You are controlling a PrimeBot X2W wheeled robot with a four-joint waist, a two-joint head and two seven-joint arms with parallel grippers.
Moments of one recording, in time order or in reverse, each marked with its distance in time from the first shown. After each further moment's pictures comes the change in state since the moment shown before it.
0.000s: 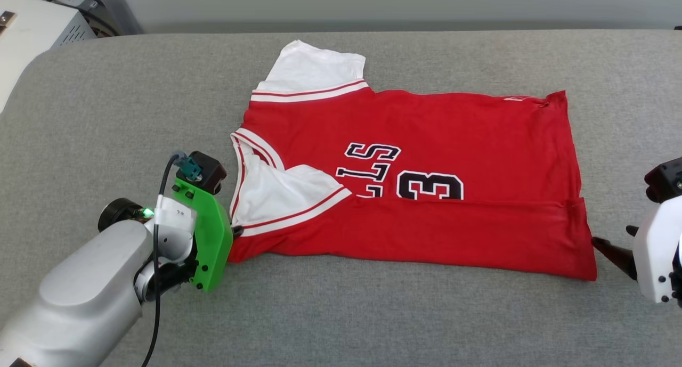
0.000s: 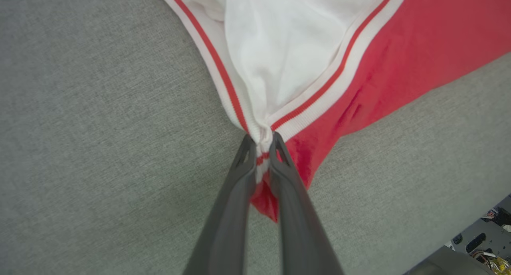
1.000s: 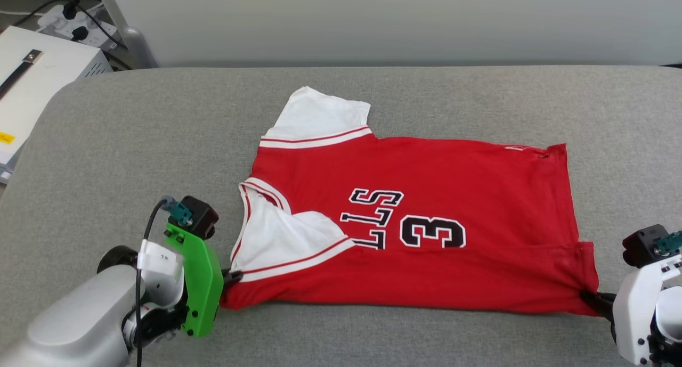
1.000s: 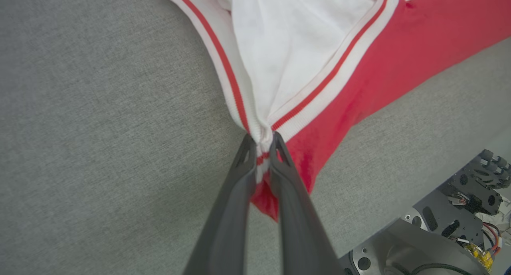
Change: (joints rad) left arm 0.099 0.069 -0.057 -0.062 -0.105 0.001 -0.075; right arm 0.131 0.019 0.105 0.066 0.077 0.000 -0.182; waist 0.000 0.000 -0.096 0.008
